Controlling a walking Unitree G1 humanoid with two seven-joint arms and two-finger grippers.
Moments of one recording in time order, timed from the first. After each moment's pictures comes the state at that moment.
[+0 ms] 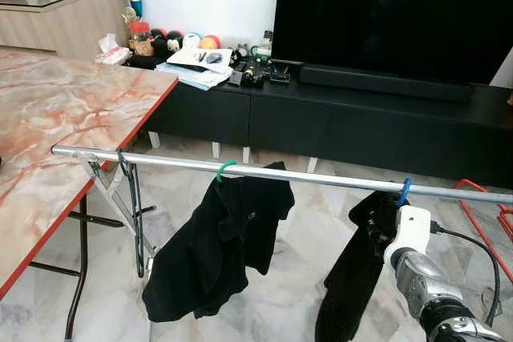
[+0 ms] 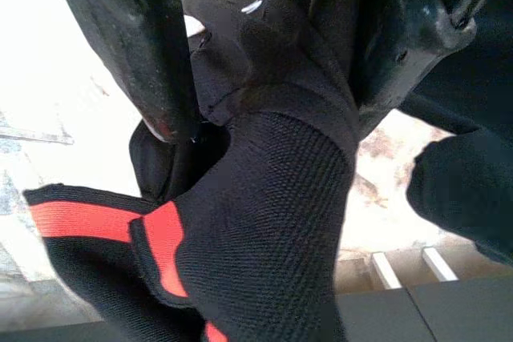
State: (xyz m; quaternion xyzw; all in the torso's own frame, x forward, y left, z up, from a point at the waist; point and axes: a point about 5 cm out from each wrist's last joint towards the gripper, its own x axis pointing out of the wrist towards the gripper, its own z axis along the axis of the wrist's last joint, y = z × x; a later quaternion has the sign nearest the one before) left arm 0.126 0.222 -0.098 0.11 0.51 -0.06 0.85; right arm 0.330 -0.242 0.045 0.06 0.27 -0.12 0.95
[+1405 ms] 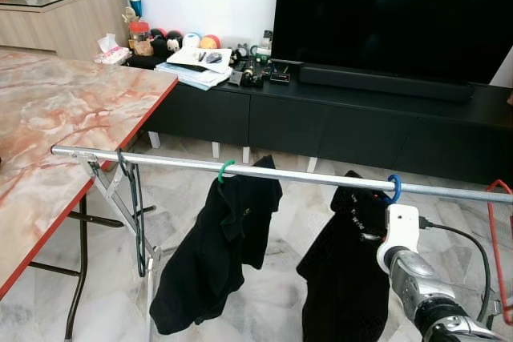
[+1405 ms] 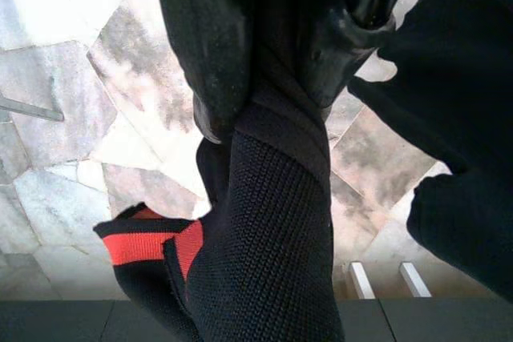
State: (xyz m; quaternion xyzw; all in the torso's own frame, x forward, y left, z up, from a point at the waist) left arm 0.126 0.222 -0.099 0.11 0.51 -0.05 0.85; right arm 0.333 -0.228 0.044 0.03 0.26 -0.07 0.96
